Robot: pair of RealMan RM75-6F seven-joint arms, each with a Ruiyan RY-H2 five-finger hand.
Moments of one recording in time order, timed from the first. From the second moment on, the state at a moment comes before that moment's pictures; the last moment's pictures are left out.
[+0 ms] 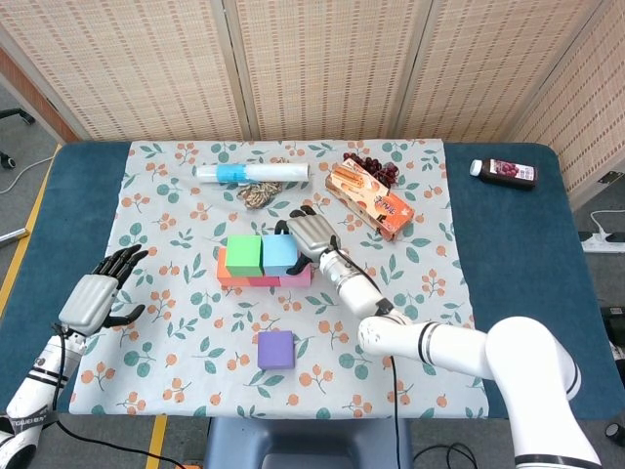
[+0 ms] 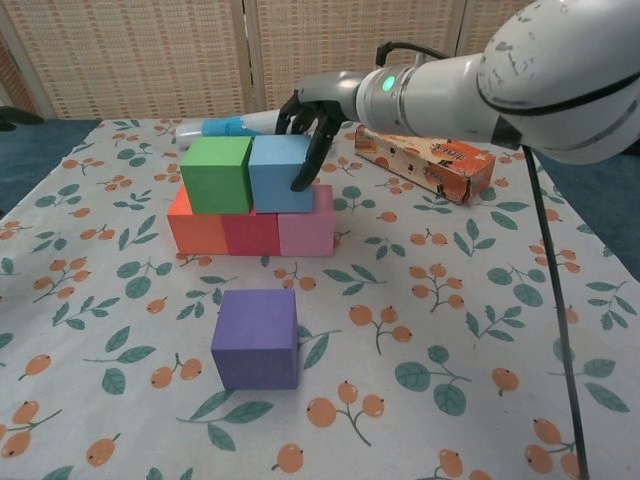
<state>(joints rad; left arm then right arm) -0.44 -1.23 -0.06 -1.38 1.49 1.19 -0.24 1.30 -1.64 0.26 -1.22 -0.50 0.66 -0.33</state>
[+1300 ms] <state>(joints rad) -0.44 -1.25 -0.05 -1.36 1.49 1.18 -0.25 1.32 -1.67 0.27 -1.19 -0.47 0.66 -0.35</state>
